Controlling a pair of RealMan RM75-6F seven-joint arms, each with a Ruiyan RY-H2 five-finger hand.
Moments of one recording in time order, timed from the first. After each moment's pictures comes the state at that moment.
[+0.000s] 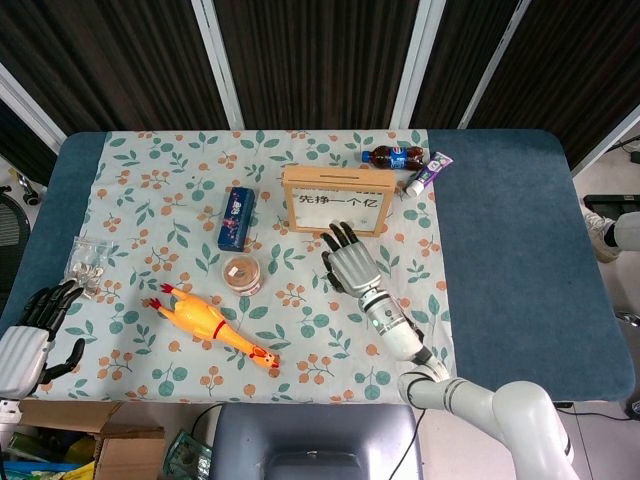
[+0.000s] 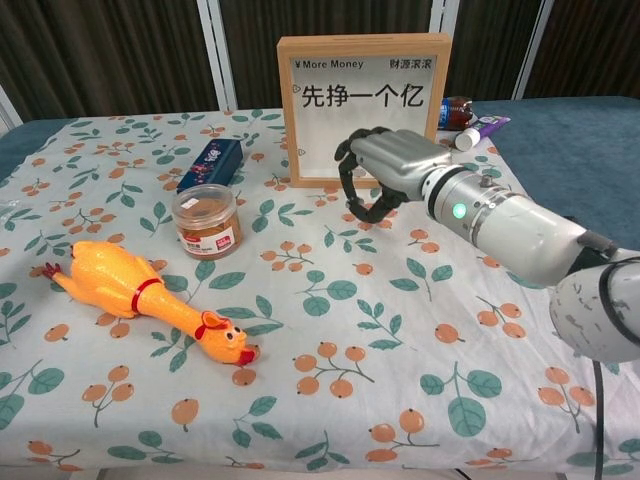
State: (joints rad) left arm -0.17 -1.14 0.00 -1.37 1.62 1.51 -0.32; right arm 0.91 -1.96 0.27 -0.83 -1.30 0.95 -0.21
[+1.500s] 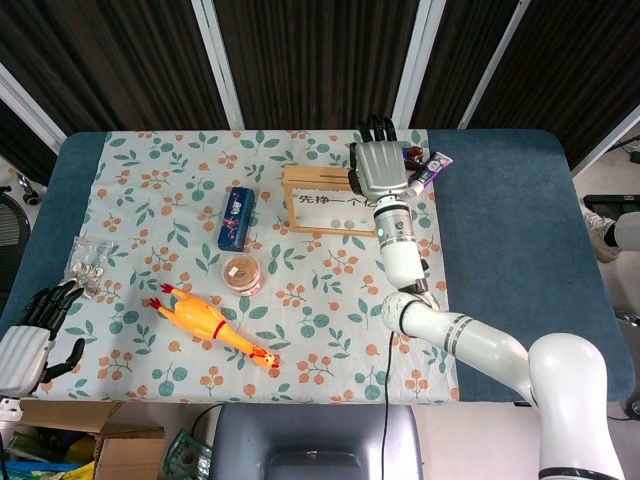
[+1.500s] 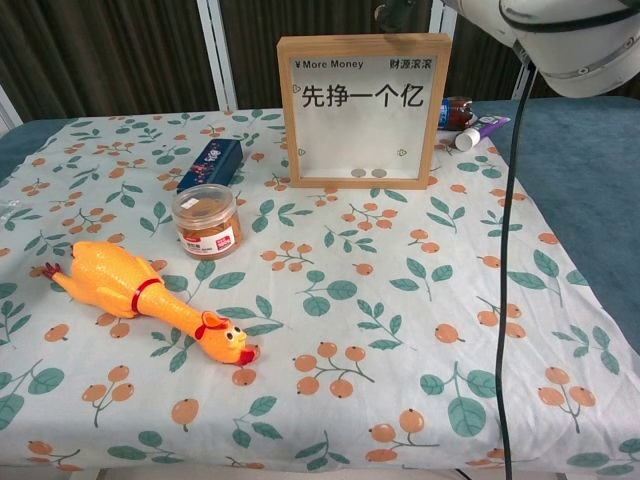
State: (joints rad) left arm -0.18 -1.16 0.00 -1.35 1.61 1.48 -0.32; right arm 1.17 -1.66 0.54 -1.05 -0.61 0.93 -0.73
